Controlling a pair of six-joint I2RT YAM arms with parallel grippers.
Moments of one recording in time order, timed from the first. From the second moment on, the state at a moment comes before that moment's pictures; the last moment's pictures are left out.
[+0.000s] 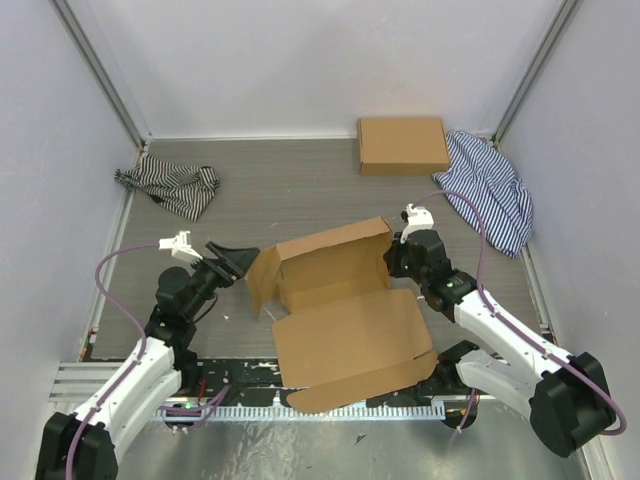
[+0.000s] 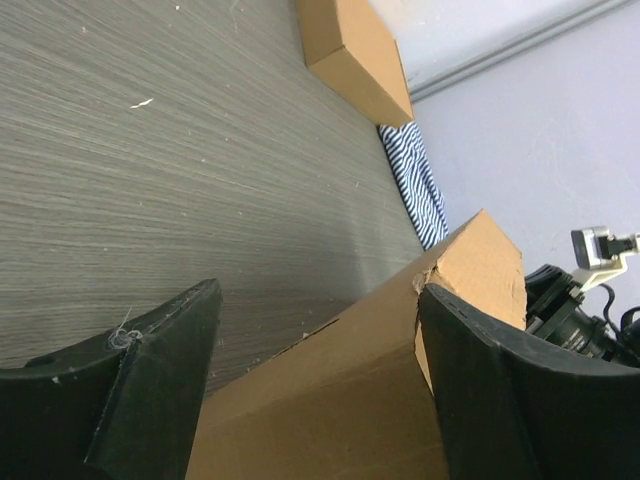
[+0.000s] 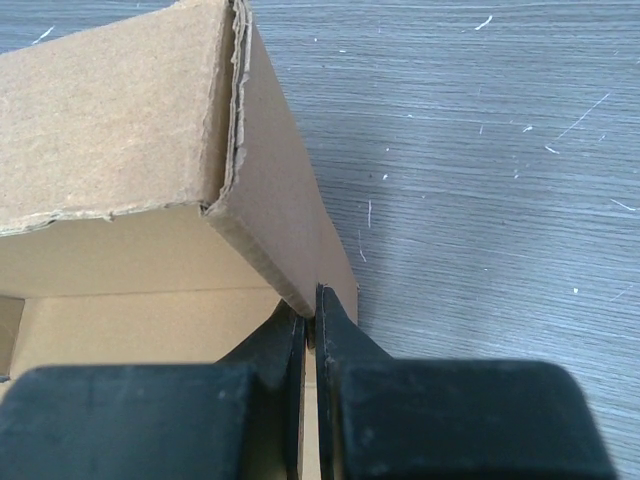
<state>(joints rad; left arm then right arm) -0.32 0.65 0.15 0.39 0.17 -0.96 0.49 0.95 0.52 -0.13 0.11 0.35</state>
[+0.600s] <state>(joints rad) -0.32 0.54 0.32 0.23 -0.04 -0.89 0.49 0.94 0.51 -0.14 0.11 0.35</state>
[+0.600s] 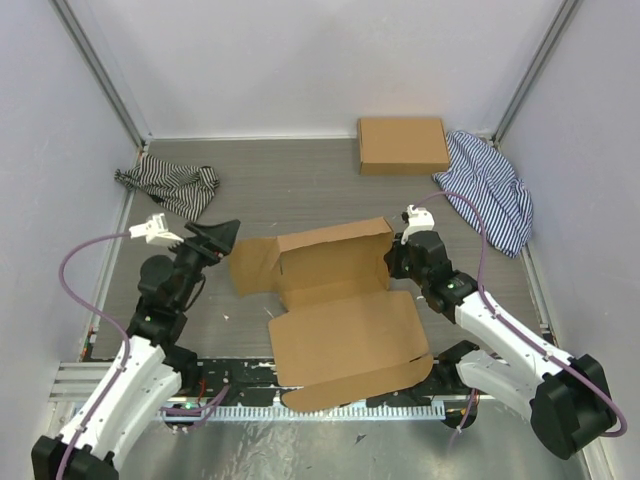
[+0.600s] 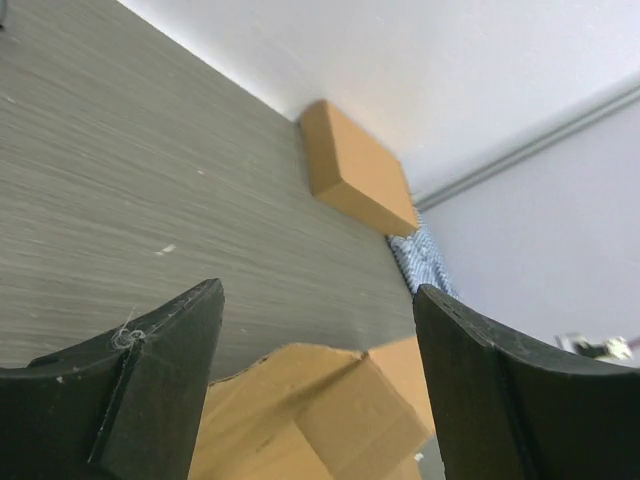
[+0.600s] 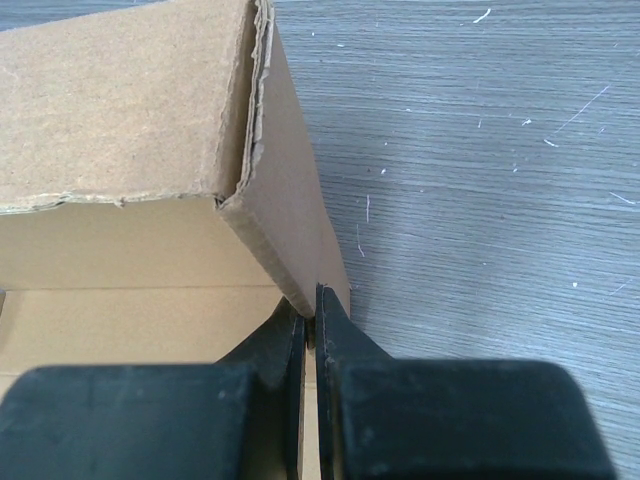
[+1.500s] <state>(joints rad) -0.03 1.39 0.31 0.68 0.31 -0.97 0.48 0.89 0.51 -0.21 0.15 0.35</state>
